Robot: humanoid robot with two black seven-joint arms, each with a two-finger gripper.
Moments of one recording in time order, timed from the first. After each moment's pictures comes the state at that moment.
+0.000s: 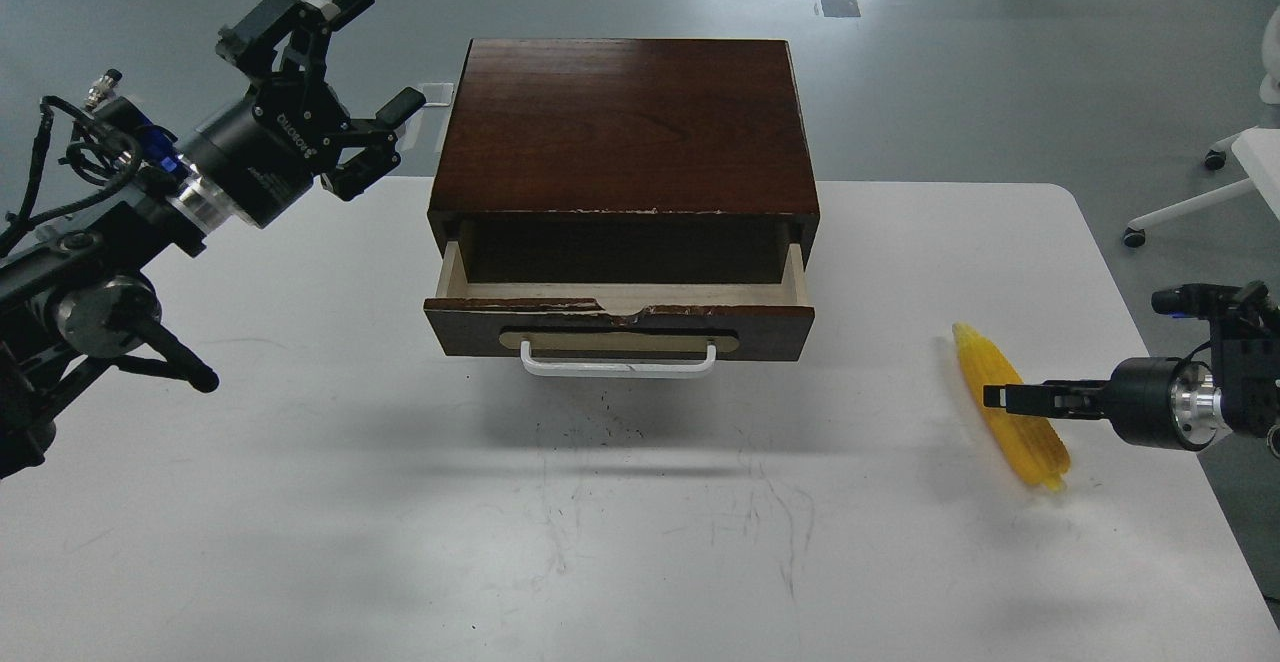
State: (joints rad) left arm -0.77 0.71 -0.56 -1.17 0.29 -0.40 -0.49; right arm 0.83 -0.84 0.00 0.93 -1.38 0.31 0.49
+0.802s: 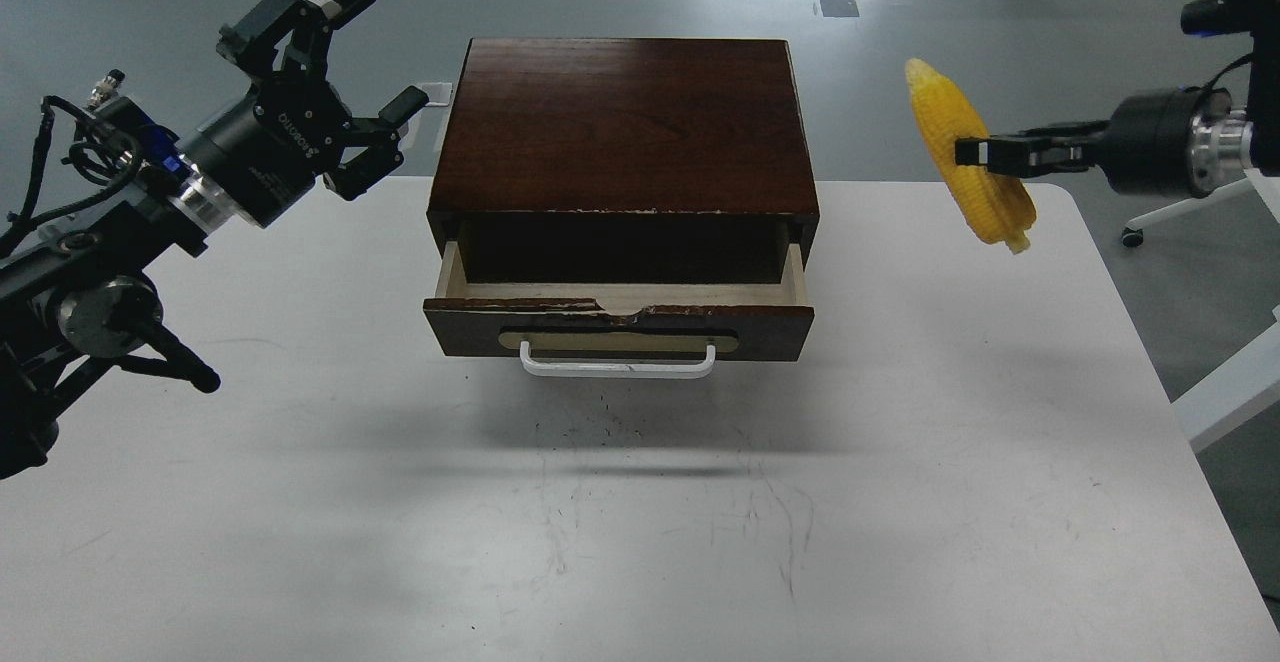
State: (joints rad) left arm -0.77 0.71 -0.57 -1.18 0.29 -0.40 -0.49; right arm 1.46 -0.84 -0.06 1.07 -1.38 0.43 0.49
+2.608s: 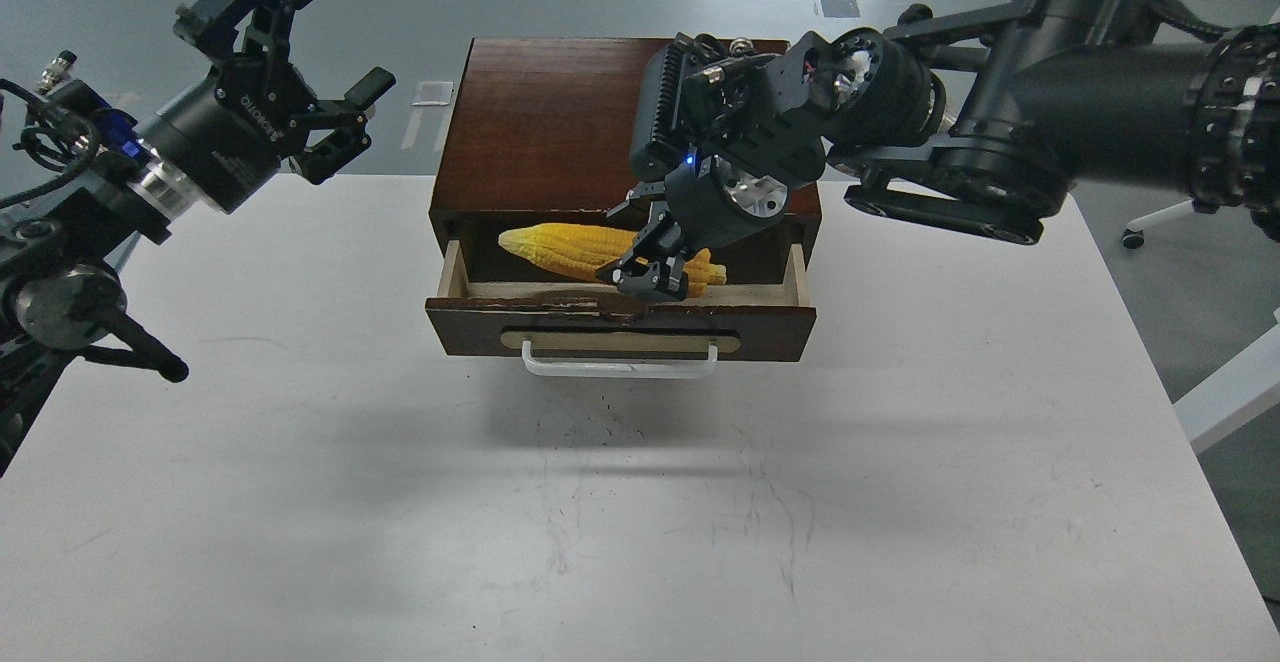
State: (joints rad) left arm -0.77 0.75 -0.59 -1.18 0.29 -0.41 -0.49; right arm 1.82 -0.11 -0.61 1.02 -1.49 0.12 0.49
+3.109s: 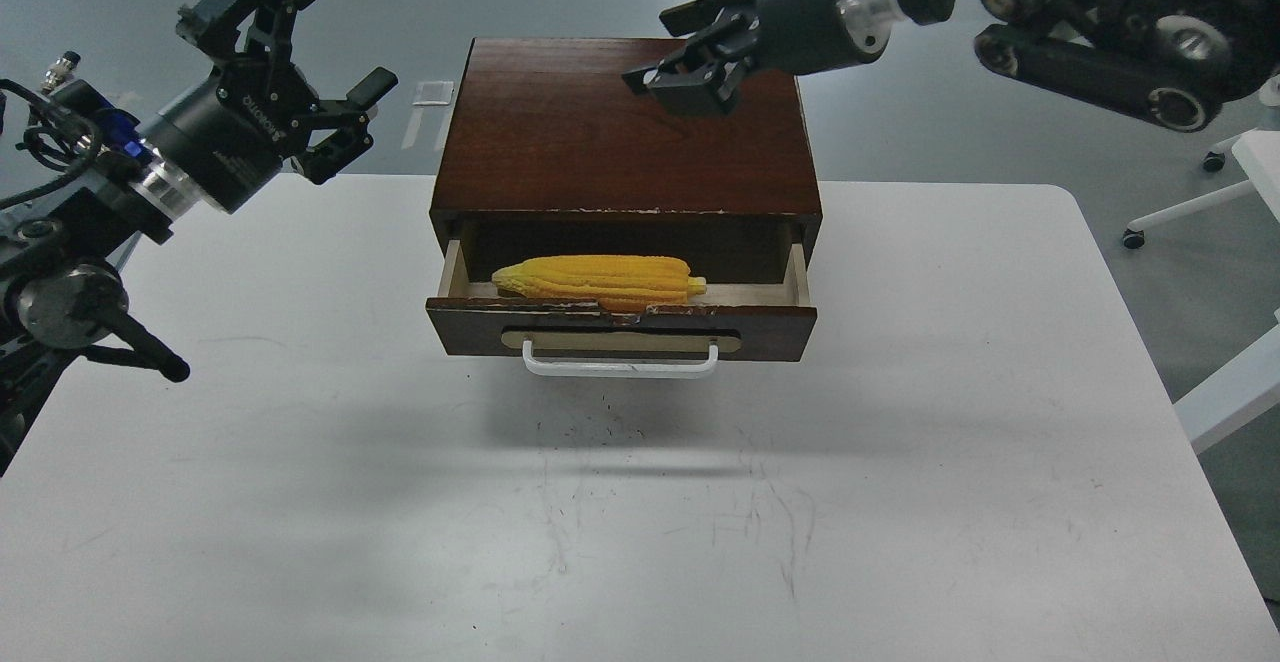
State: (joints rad) left arm -0.77 0.75 -0.59 -1.18 0.29 -0.41 -0.49; right arm 1.85 -0.44 -0.49 1.03 -1.12 0.12 0.49
